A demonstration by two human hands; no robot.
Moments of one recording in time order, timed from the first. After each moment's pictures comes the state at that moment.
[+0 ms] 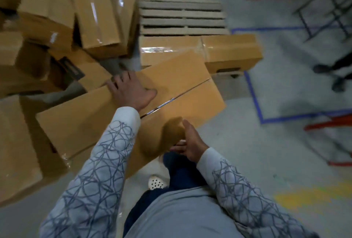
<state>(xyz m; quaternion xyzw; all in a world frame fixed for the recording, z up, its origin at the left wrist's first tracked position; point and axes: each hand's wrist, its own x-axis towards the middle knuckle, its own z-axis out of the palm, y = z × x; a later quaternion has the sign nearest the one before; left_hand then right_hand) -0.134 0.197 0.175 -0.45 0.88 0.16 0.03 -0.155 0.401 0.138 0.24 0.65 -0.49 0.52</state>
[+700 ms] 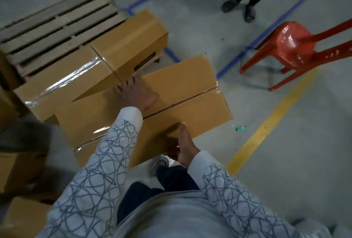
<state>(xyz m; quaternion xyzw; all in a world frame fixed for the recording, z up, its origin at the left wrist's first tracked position) -0.514 0.452 0.147 -0.16 0.96 0.14 0.18 -0.397 0.598 0.131 0.54 0.46 -0.62 0.34</state>
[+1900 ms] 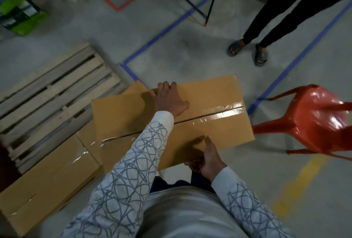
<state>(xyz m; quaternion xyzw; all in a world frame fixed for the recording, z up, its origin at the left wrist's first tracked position) -1.136 0.603 0.130 -0.05 0.97 0.14 0.20 -0.995 0.730 0.128 0.60 0.44 -0.60 0.31</state>
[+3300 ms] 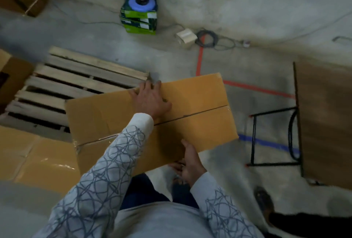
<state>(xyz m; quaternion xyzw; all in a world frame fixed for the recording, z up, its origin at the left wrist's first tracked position) -1.712 0.413 0.179 -0.51 0.85 0.13 0.05 -1.746 0.611 0.134 0.25 0.64 -0.43 0.58</state>
